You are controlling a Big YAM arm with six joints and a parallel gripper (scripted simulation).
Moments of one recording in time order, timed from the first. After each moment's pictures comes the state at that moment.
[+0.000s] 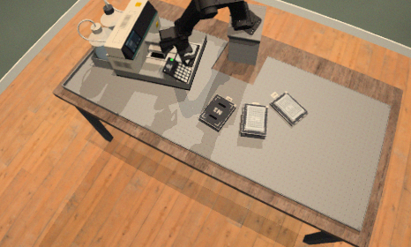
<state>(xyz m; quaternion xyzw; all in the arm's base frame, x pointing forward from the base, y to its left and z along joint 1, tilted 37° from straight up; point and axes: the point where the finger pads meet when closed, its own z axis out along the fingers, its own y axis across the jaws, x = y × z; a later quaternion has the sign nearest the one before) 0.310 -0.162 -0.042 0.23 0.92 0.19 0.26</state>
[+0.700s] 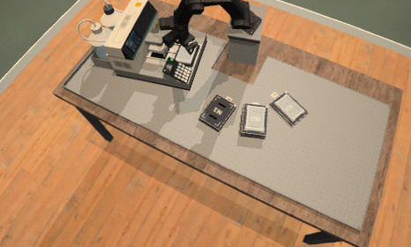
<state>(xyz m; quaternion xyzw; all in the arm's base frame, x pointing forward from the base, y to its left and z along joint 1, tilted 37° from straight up) 0.271 -0.192 -0.065 0.07 0.95 0.14 0.28</state>
